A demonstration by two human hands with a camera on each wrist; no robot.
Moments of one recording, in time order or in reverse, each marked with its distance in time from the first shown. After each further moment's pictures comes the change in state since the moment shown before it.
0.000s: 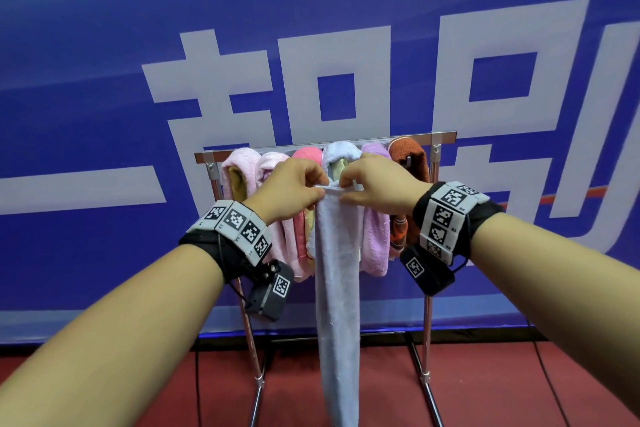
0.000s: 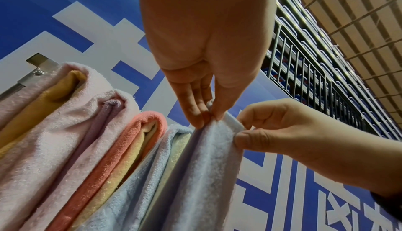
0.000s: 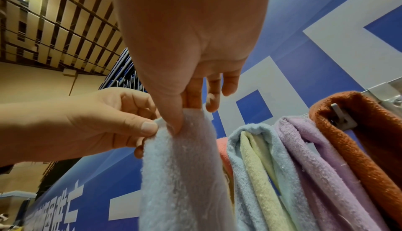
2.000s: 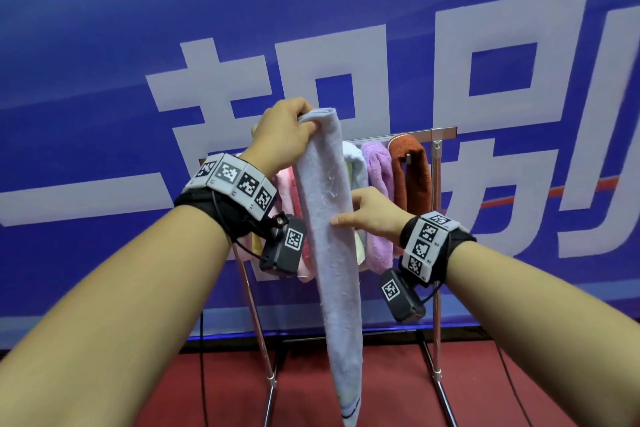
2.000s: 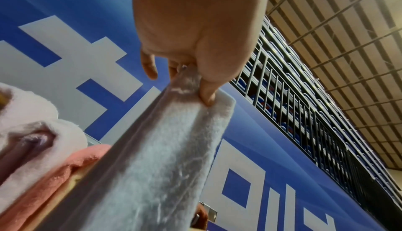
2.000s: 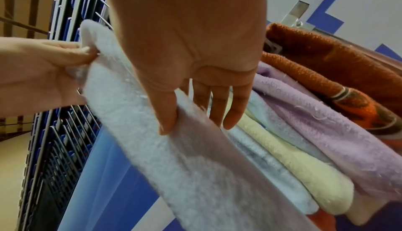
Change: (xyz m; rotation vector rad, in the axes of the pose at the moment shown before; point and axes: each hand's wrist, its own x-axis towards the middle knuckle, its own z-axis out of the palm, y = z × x) left_hand 0.036 0.055 -0.041 0.181 0.290 0.009; right_hand -0.008 0.020 0.077 0.907 -0.007 0.305
